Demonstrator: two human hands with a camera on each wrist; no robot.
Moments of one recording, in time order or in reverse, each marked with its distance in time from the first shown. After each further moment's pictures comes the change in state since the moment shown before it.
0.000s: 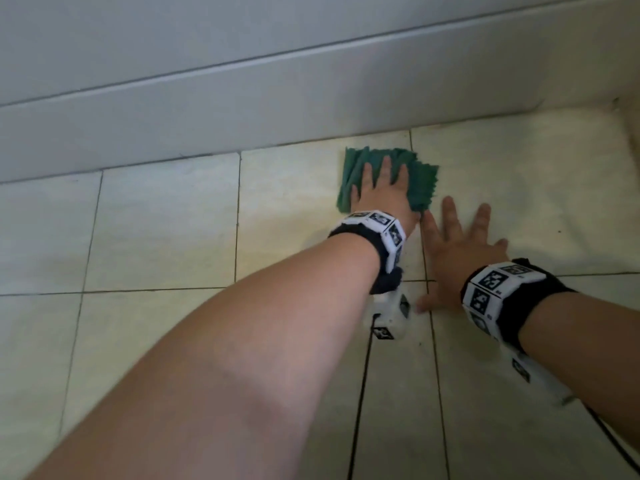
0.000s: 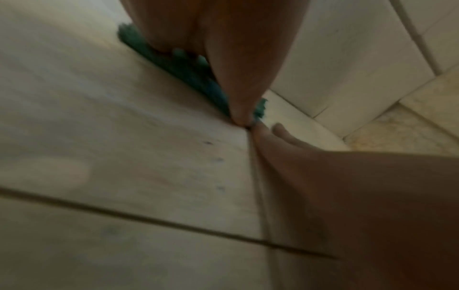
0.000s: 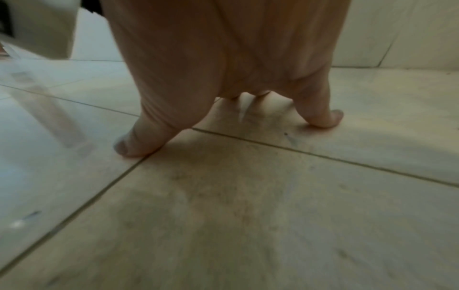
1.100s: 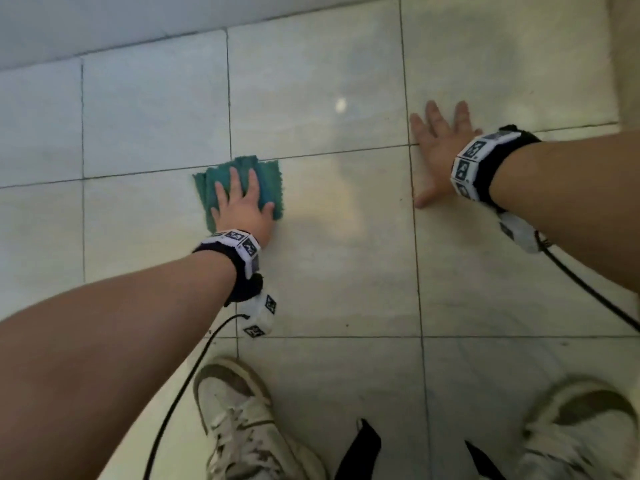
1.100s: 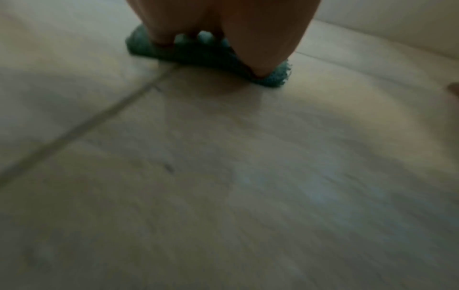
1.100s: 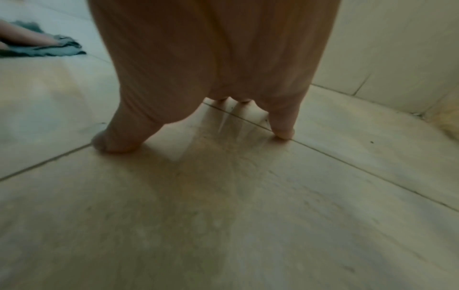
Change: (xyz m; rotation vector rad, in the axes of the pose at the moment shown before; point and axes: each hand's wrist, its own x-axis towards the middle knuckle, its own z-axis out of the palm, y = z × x) left_hand -0.207 -0.166 0.089 -0.007 0.057 -0.435; right_hand -0.036 0.014 0.048 -0.159 0.069 -0.090
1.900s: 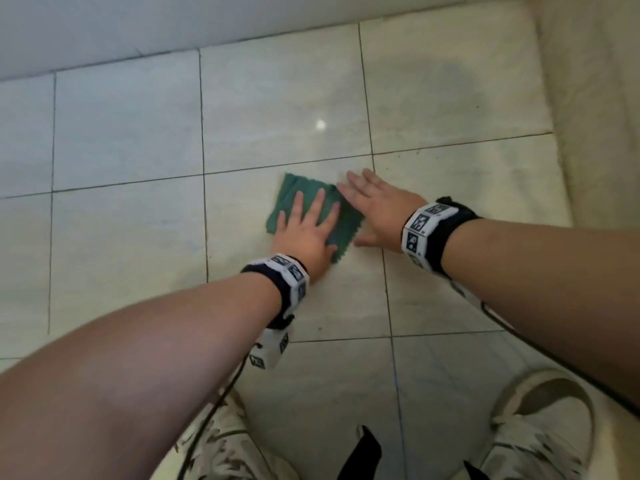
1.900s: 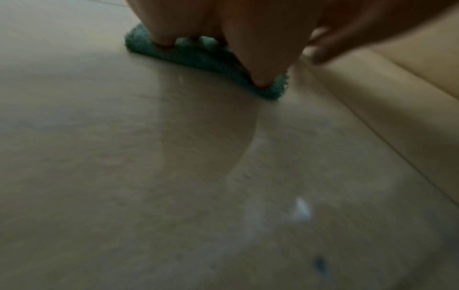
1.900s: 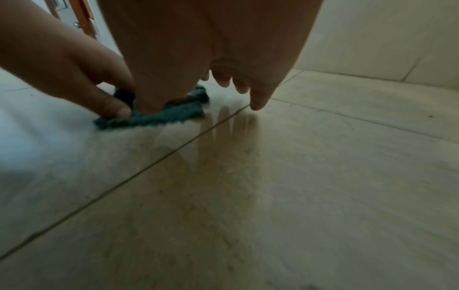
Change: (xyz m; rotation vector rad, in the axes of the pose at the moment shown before) left_hand -0.060 0.105 0.039 0.256 -0.078 0.495; right_hand -0.046 -0.036 0.044 0.102 0.206 -0.350
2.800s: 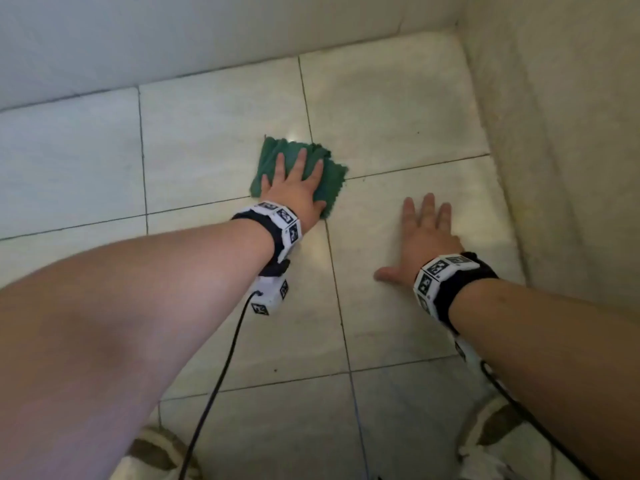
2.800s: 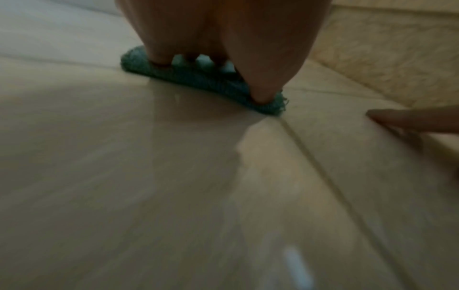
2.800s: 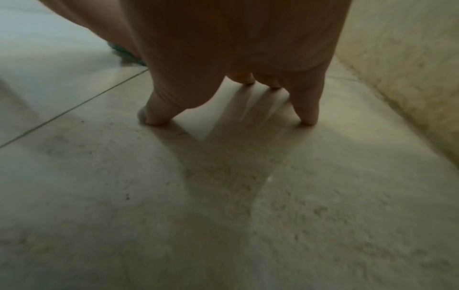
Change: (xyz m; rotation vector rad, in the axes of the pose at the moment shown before) left_hand 0.109 0.043 -0.071 -0.005 0.045 0.009; right_hand -0.063 0.073 0.032 0.238 -0.106 0.681
